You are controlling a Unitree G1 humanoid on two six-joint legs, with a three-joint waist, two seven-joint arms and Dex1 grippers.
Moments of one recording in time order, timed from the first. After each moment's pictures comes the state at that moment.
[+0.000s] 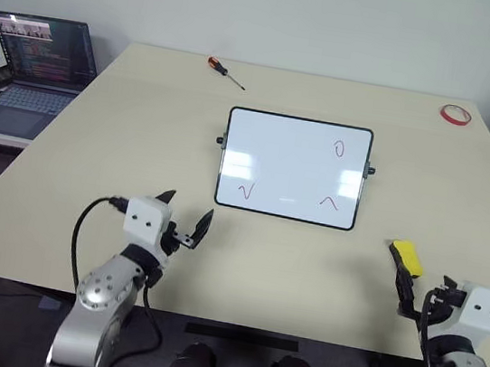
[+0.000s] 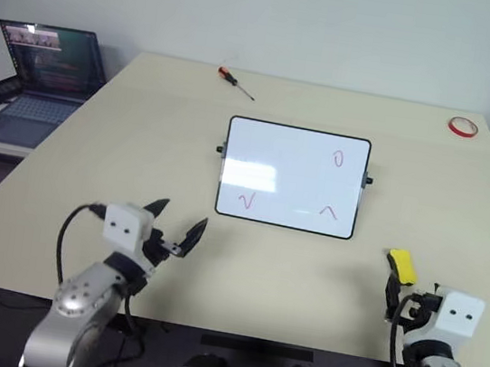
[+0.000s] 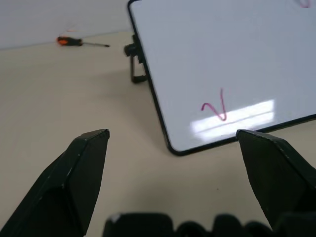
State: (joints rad) left arm 0.01 0.33 0.07 -0.40 -0.21 0.30 -0.41; right arm 0.34 -0.19 -0.33 -0.68 0.34 0.49 0.11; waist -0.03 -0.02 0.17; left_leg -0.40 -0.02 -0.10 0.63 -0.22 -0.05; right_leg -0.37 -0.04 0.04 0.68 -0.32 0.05
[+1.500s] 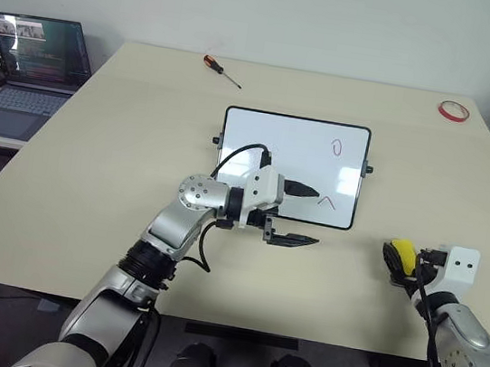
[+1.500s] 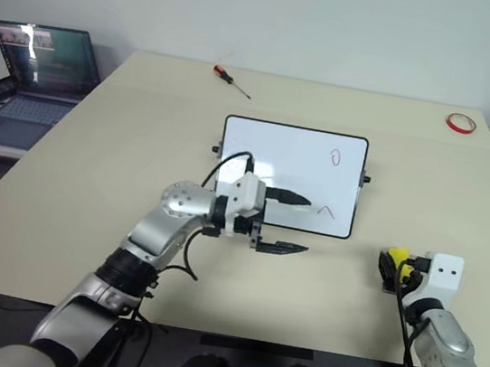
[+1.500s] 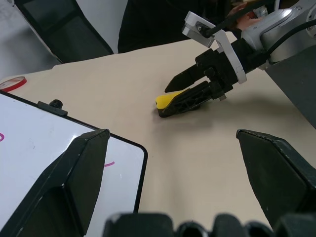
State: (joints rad) left arm -0.65 0.31 -0.30 0.19 -0.22 0.01 -1.13; right arm 0.05 -0.33 -0.33 -0.30 0.38 0.57 0.22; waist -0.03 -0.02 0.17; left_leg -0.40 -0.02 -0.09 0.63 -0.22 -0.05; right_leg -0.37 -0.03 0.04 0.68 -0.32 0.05
